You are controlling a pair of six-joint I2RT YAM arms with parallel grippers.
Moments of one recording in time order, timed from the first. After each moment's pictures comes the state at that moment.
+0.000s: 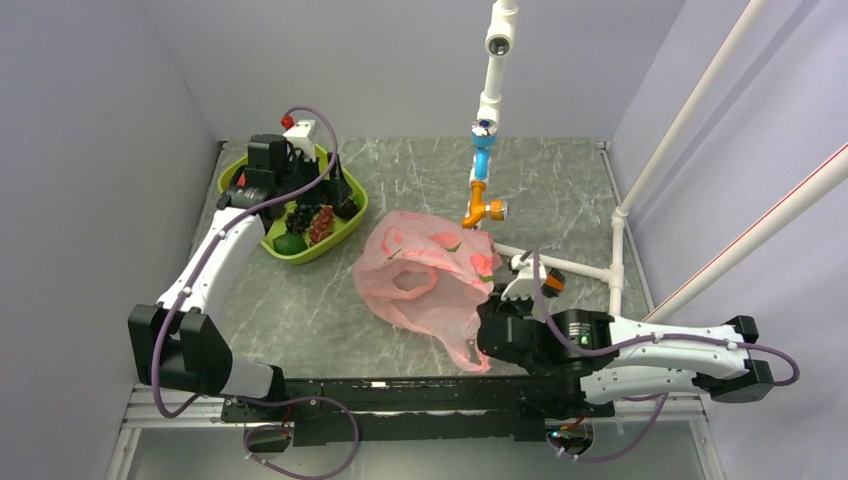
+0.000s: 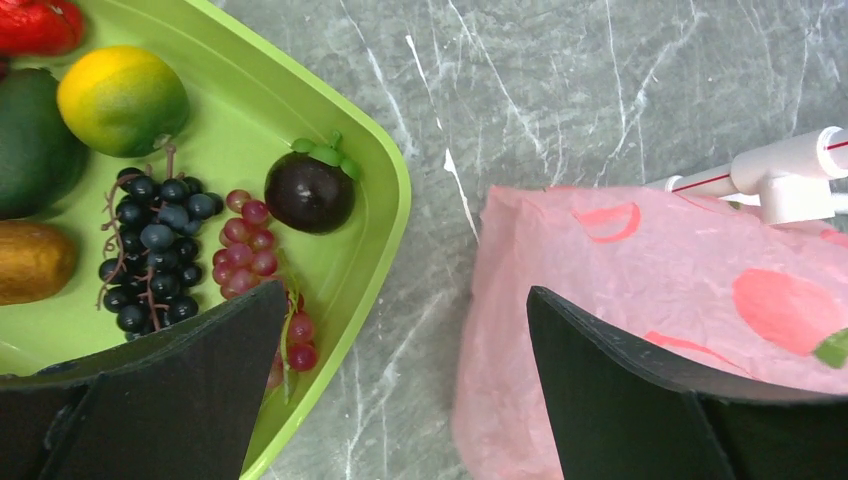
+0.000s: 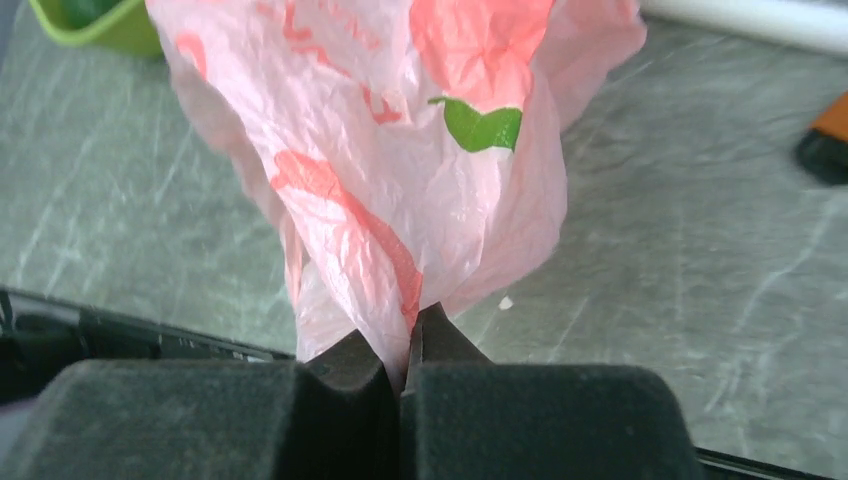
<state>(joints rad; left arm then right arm) -0.16 1.41 1.25 -0.40 0.31 -0.15 1.48 0.84 0.81 -0.86 0.86 1.15</state>
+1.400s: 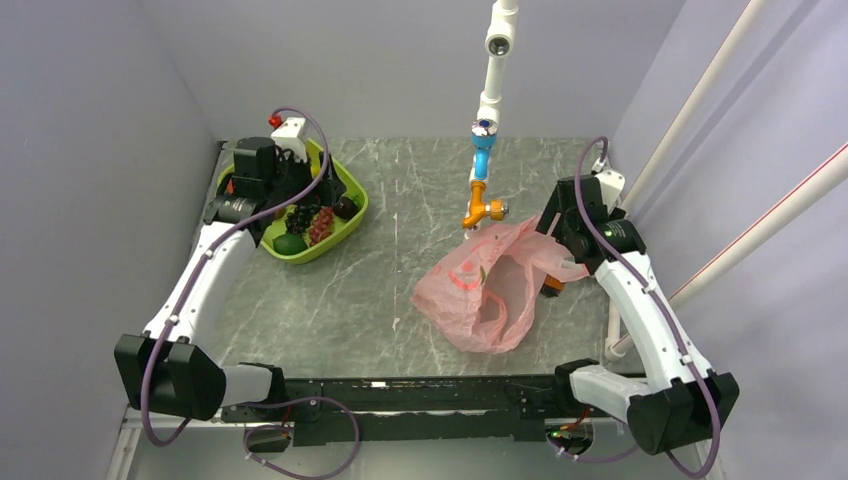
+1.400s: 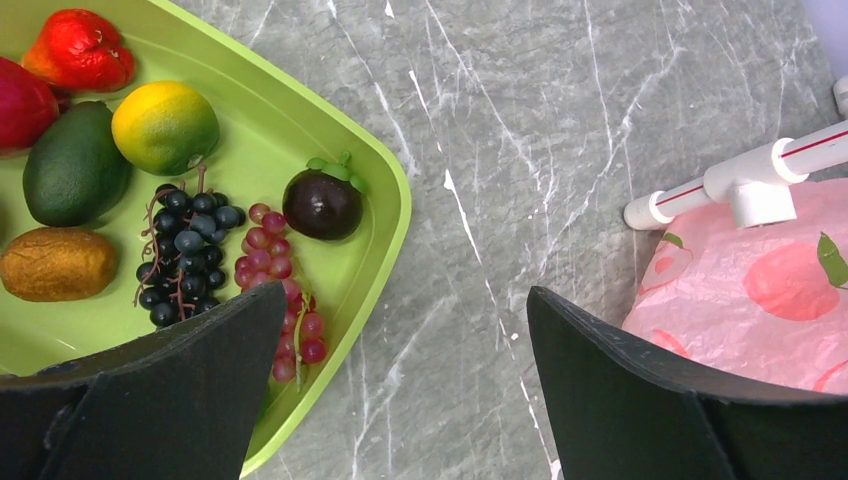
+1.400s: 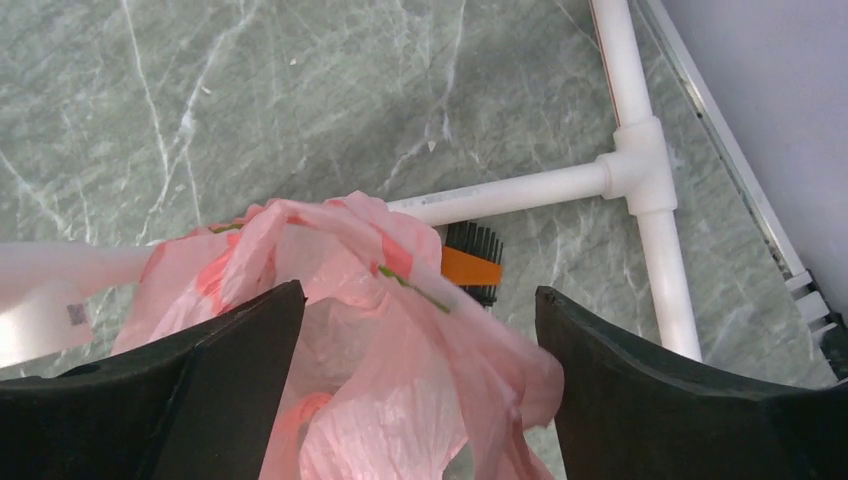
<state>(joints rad) -0.16 1.28 1.22 -0.40 0.27 -0.14 0.22 1.12 1.11 -0.82 0.50 0.55</state>
